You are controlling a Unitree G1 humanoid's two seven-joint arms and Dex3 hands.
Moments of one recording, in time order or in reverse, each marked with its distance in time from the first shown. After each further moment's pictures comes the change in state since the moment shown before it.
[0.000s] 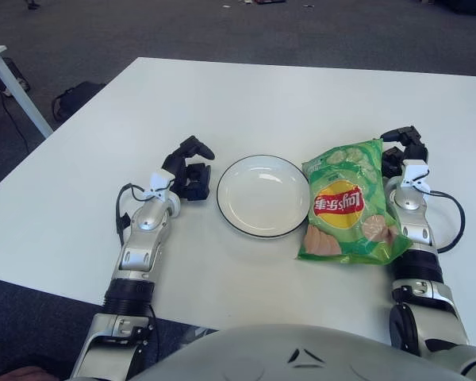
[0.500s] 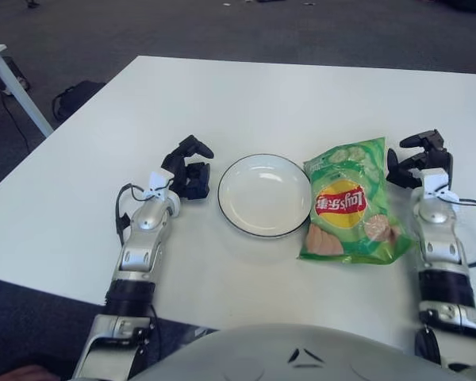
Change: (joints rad) left arm 0.000 -0.003 0.011 -0.040 -0.011 0.018 0.007; right arm 0.169 -0.125 0.005 -0.281 -0.091 0.086 0.114
